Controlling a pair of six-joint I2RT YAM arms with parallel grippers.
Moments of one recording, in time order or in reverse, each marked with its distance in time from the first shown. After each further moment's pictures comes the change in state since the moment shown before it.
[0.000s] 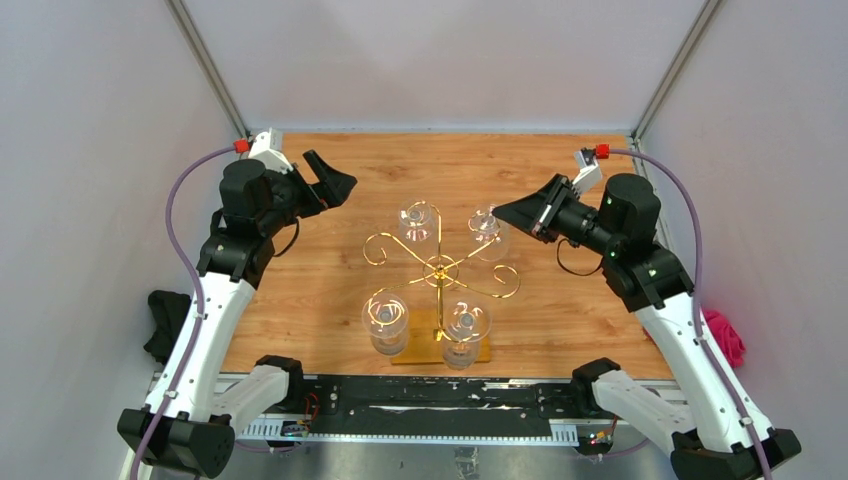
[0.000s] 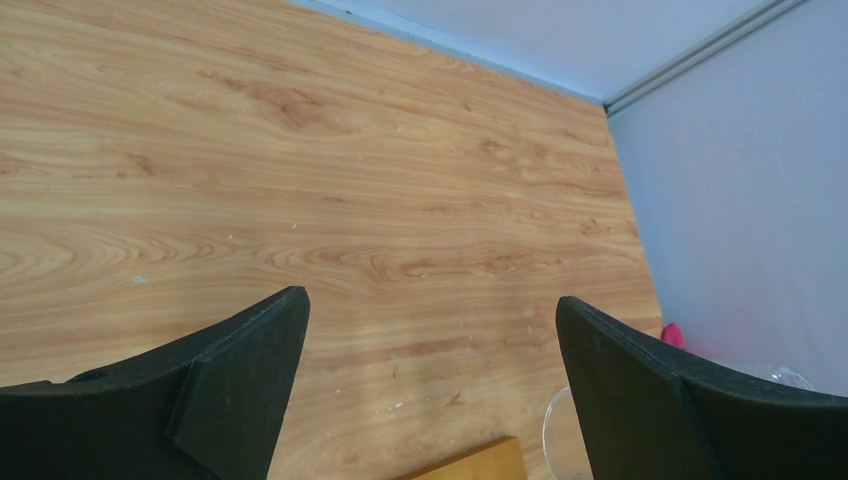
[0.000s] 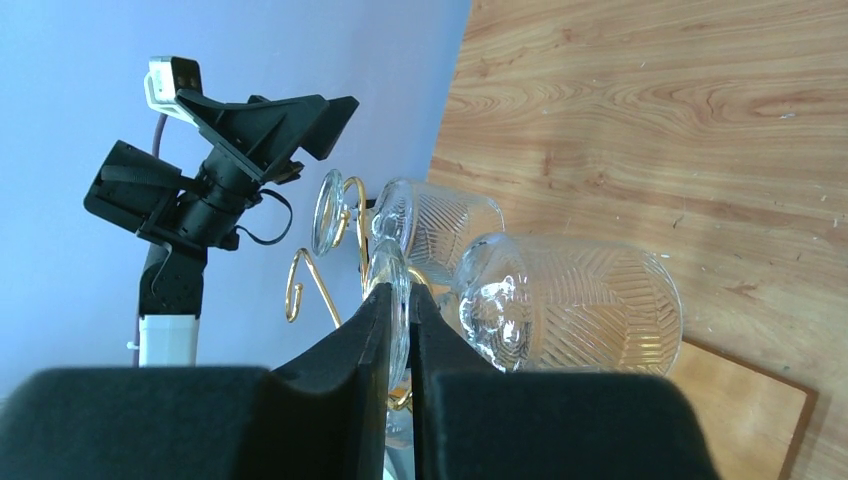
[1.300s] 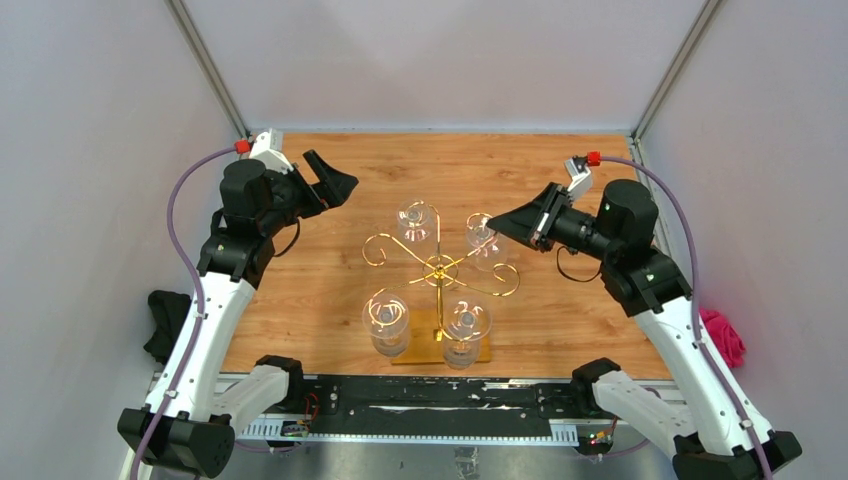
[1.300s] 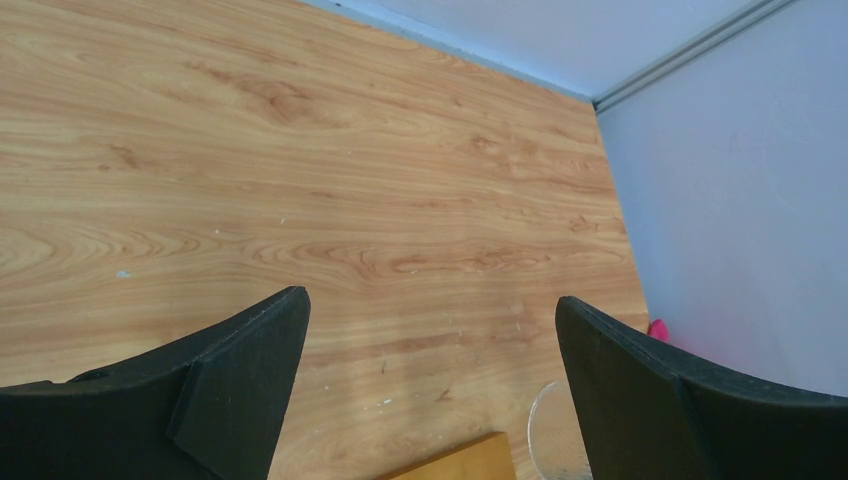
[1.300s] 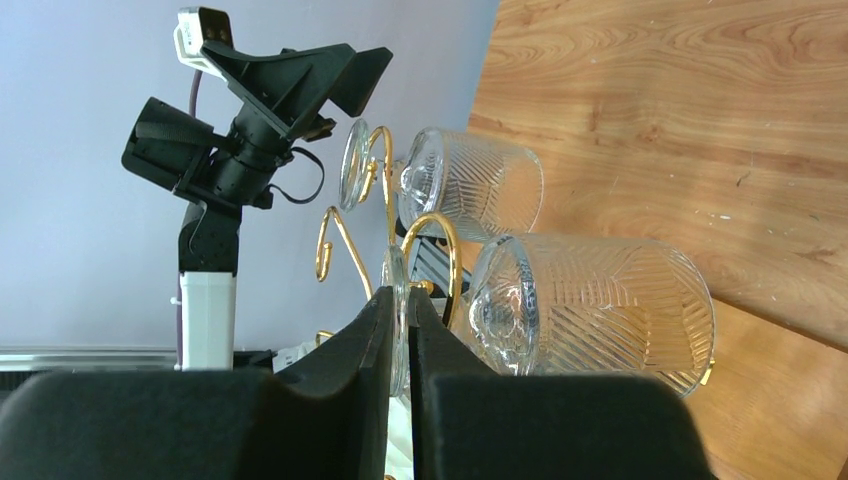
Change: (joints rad) left arm 0.000 0.001 -0.001 0.001 0.016 -0.025; right arm 0.008 -0.050 -0.068 0.043 -0.087 0.089
